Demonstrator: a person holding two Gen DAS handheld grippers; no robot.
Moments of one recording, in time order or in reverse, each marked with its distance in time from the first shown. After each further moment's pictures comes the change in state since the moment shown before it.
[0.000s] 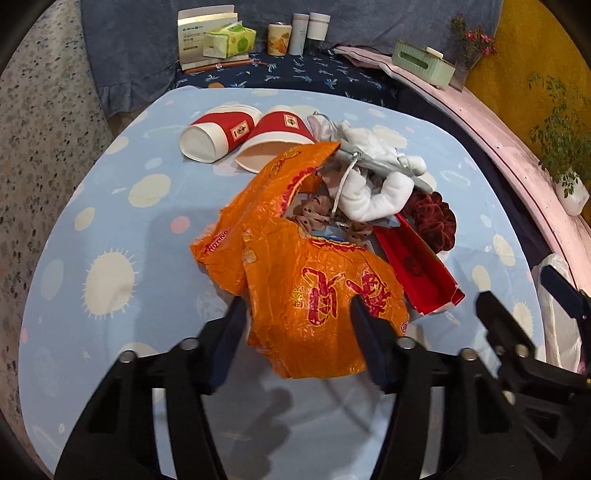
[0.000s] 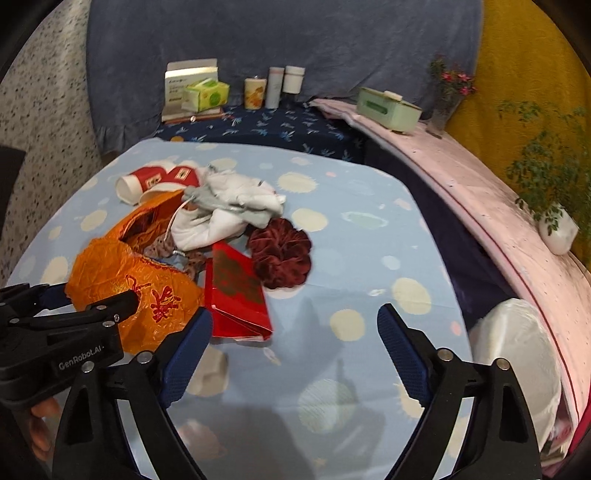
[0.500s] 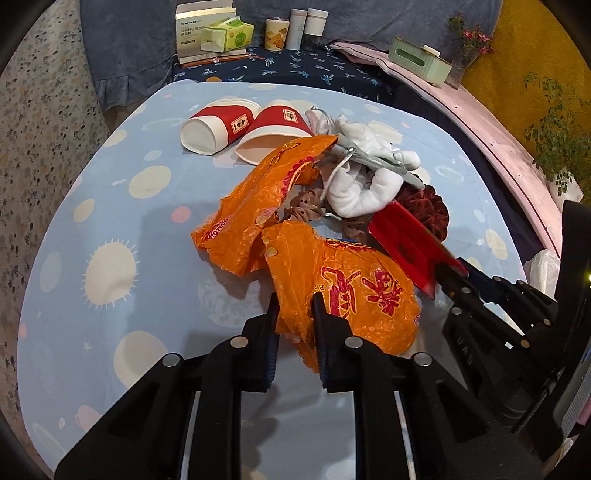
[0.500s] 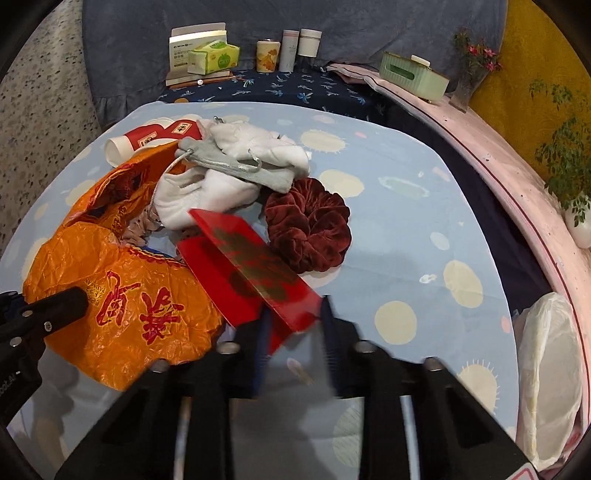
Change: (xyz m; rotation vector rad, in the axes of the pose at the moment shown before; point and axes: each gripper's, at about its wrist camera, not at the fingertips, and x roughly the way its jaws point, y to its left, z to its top) left arm -0.010 0.003 -0.002 -0.005 0.014 -0.025; right arm 0.044 0.006 -0.003 0.011 0.112 0.059
